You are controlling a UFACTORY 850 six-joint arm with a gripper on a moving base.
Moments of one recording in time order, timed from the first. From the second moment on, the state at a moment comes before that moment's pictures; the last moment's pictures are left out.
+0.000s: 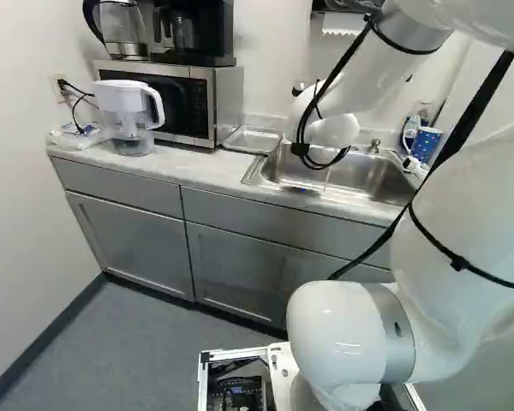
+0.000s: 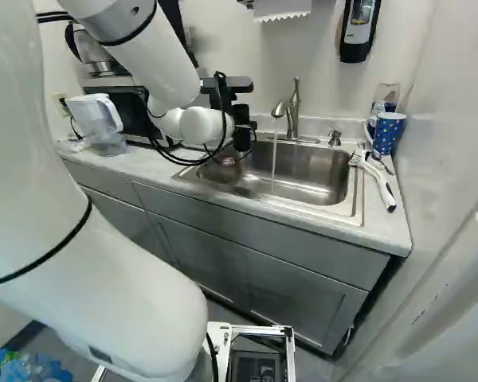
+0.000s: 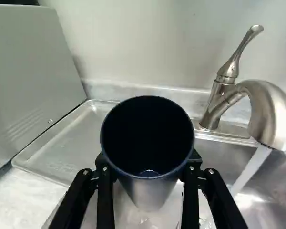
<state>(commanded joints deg) -9.0 5.9 -36.9 0.0 30.1 0.0</state>
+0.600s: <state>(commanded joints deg) -11.5 5.2 -33.6 0.0 30.1 0.0</state>
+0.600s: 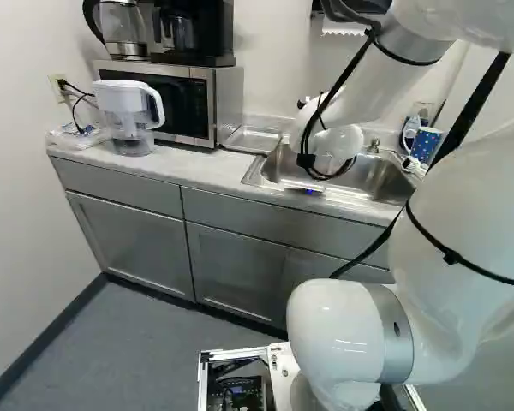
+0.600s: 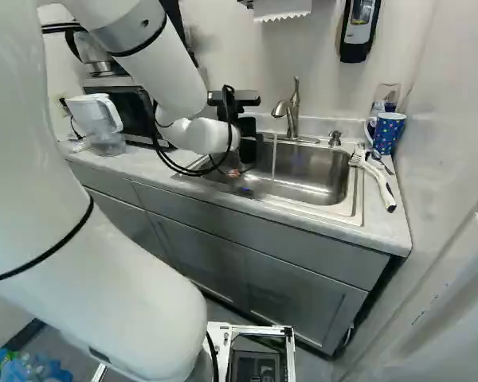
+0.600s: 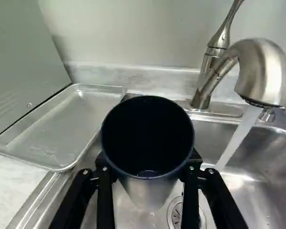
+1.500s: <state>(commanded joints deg) -18.4 6.0 -31.5 0.0 30.1 0.0</state>
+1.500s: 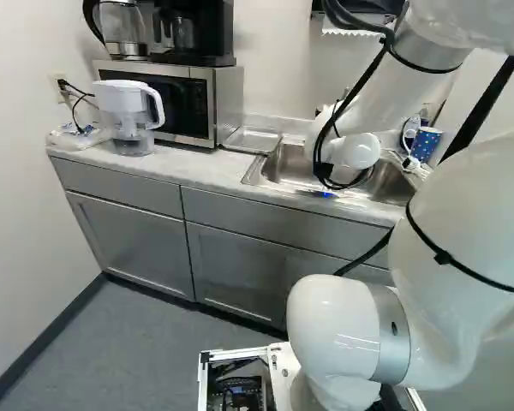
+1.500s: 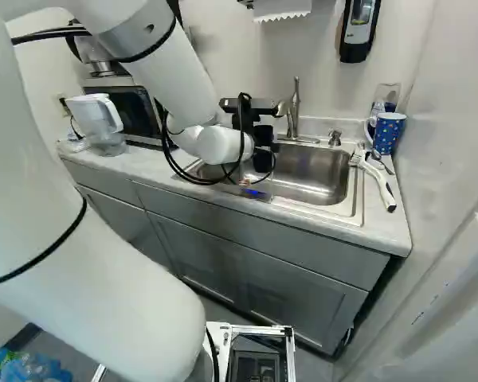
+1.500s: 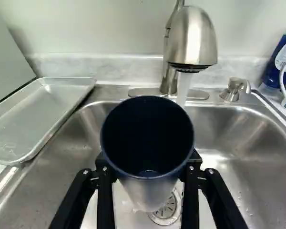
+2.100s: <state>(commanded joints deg) -22.3 3.6 -33.9 0.0 30.1 0.0</state>
